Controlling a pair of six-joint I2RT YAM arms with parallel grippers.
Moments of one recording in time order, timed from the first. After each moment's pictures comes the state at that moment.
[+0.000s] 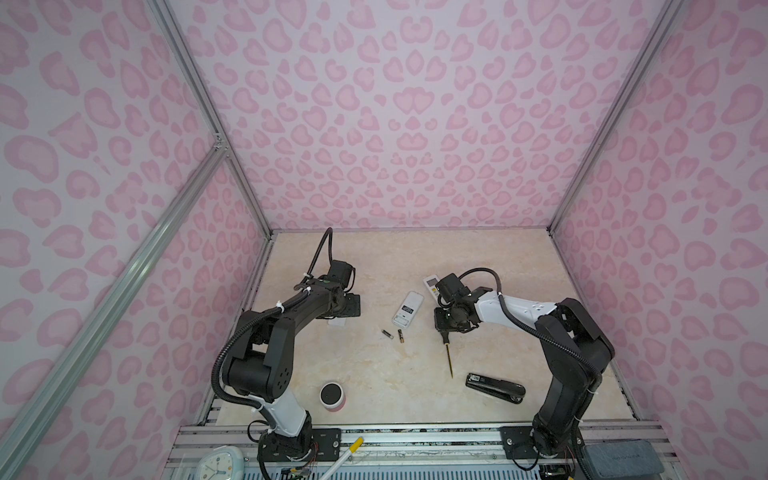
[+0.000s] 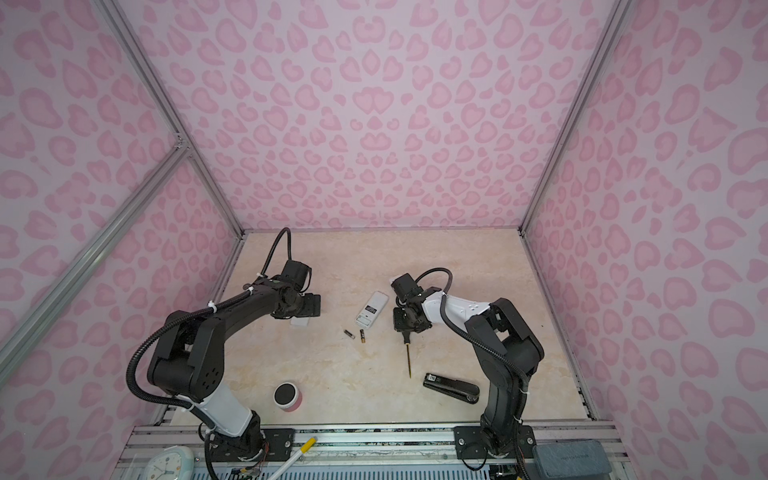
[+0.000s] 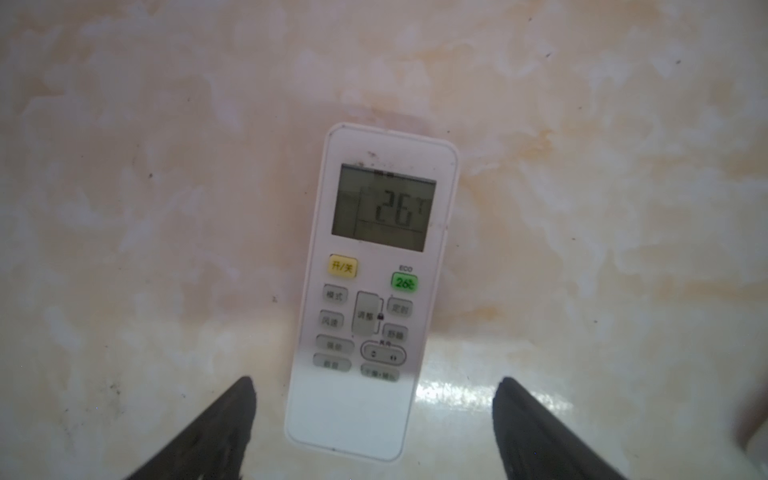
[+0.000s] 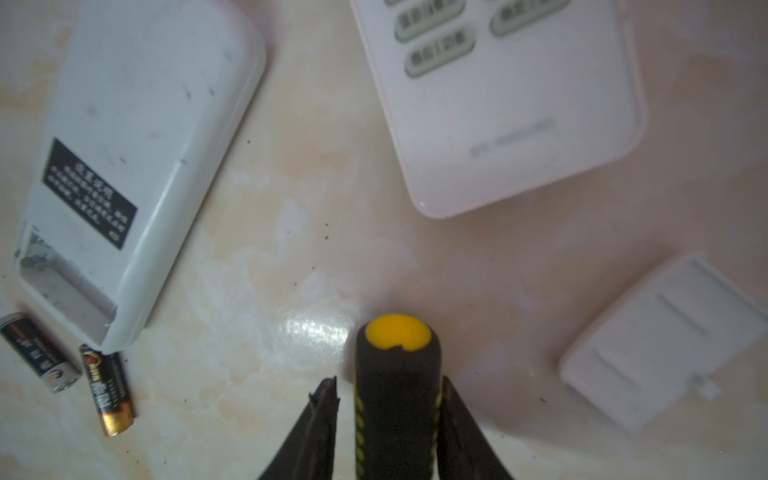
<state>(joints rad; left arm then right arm) -0.26 1.71 1.06 -0.58 -0.16 -0.31 0.59 1.81 1.09 -0.51 -0.03 0.53</state>
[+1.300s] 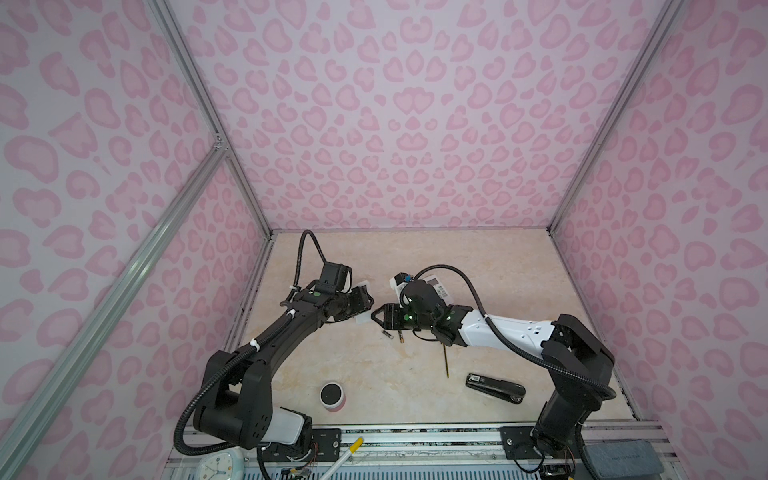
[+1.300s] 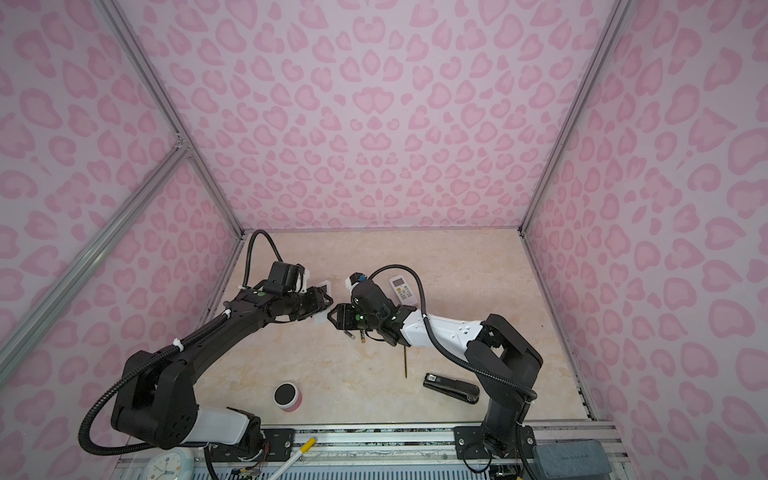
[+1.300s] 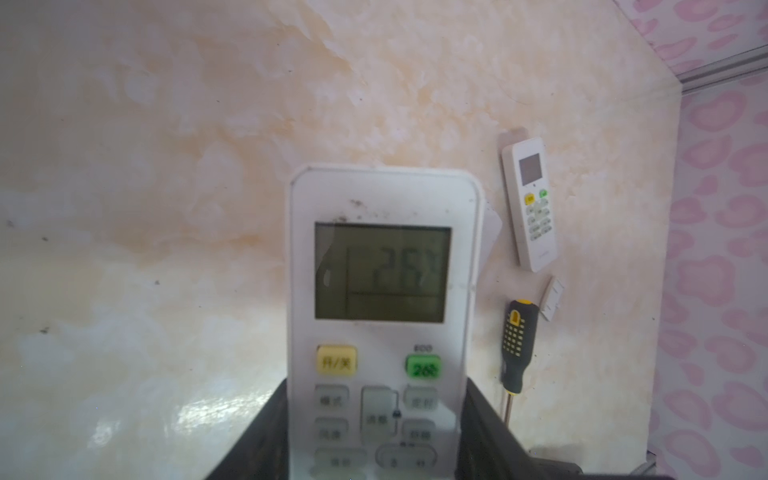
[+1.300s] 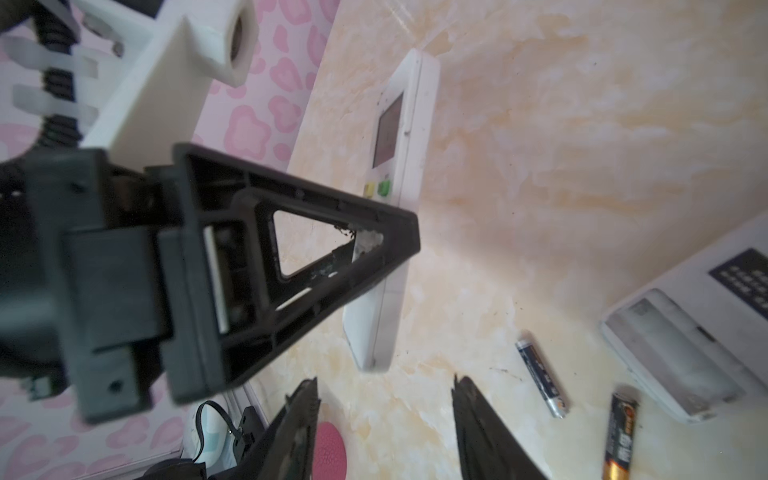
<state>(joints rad) -0.33 1.42 0.96 -0.47 0.27 -0.64 0.89 1.76 1.12 0.05 -0.20 0.81</state>
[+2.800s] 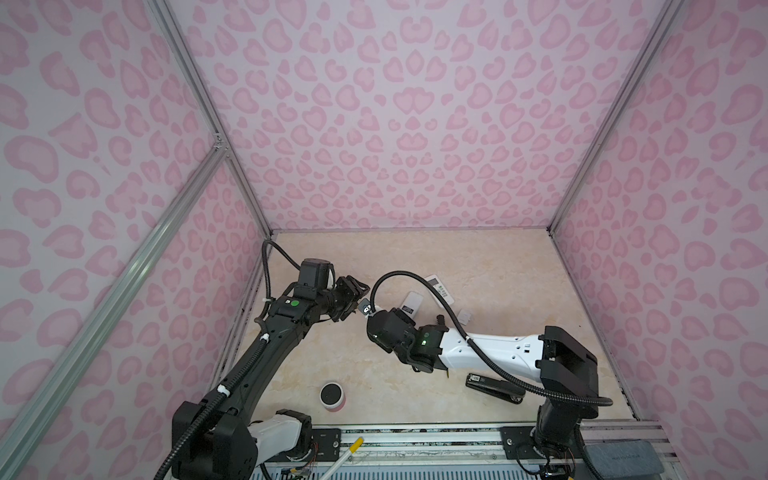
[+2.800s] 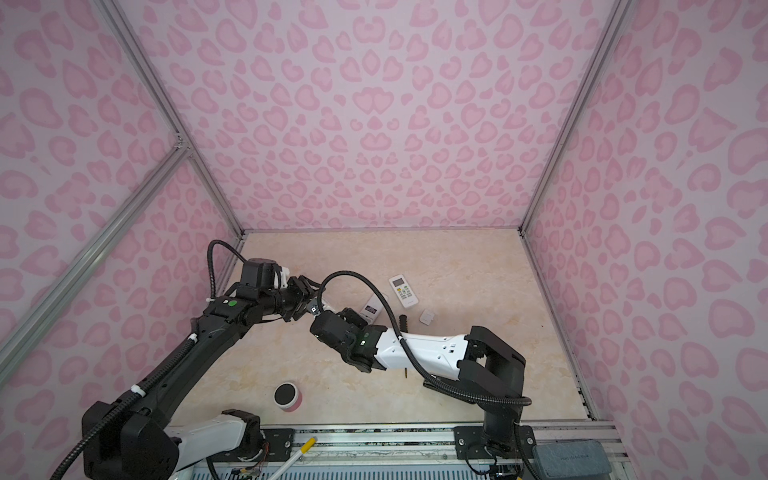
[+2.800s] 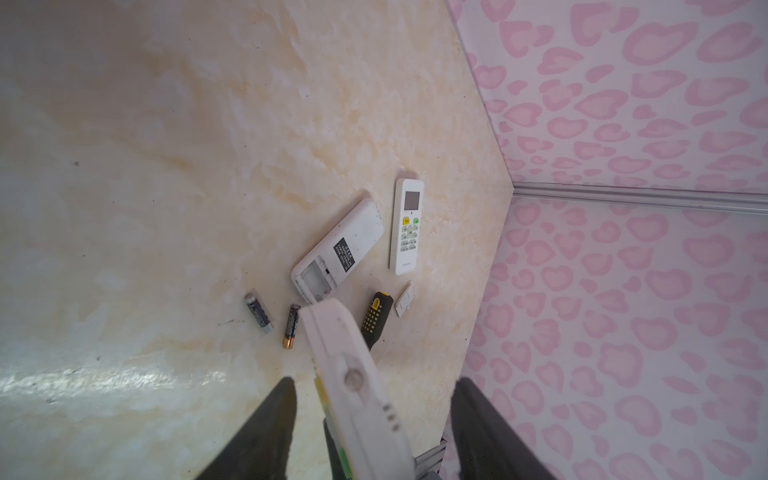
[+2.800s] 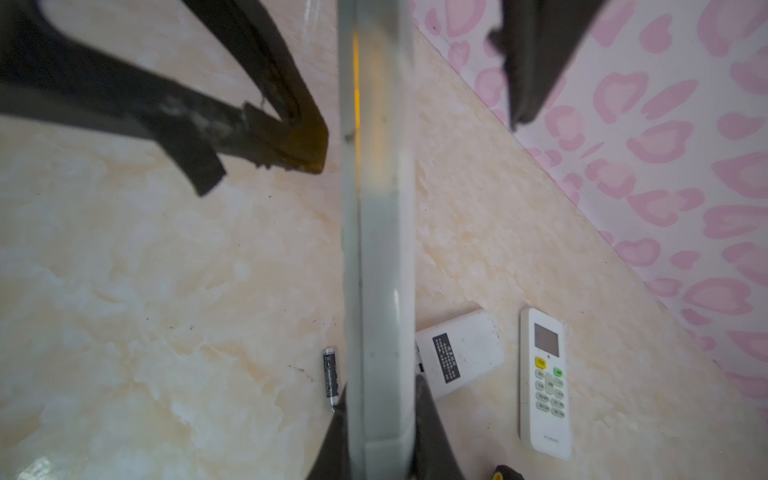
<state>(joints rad) -0.26 1.22 0.96 -0.51 0.41 -1.06 1.17 1.79 1.27 -0.24 0.62 -0.03</state>
